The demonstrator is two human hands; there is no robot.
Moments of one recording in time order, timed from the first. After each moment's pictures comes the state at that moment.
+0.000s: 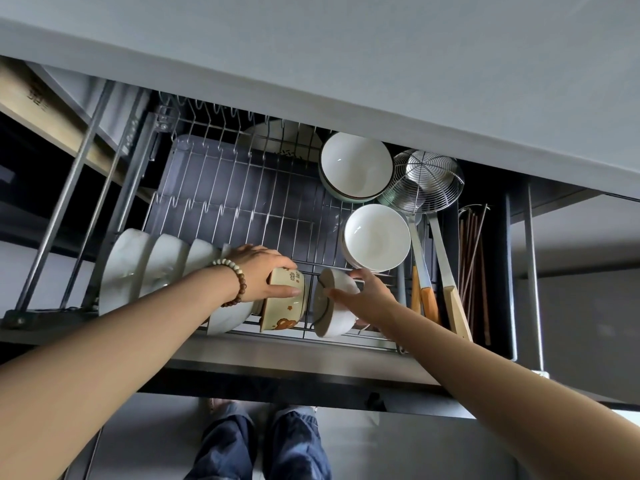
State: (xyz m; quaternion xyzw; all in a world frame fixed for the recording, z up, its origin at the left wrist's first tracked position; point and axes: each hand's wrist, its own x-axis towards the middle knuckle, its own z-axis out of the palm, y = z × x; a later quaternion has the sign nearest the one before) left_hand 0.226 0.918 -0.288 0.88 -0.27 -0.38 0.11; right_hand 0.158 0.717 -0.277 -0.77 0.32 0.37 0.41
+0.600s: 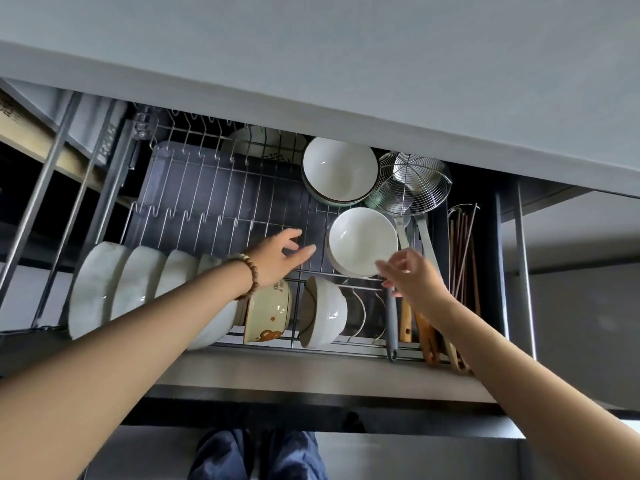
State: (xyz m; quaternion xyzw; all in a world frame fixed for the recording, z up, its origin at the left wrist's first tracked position) left_hand 0.239 0.867 -0.286 0.83 -0.07 -0.41 0.37; right_hand 0.170 0.640 -0.262 -0.83 0.28 0.24 0.41
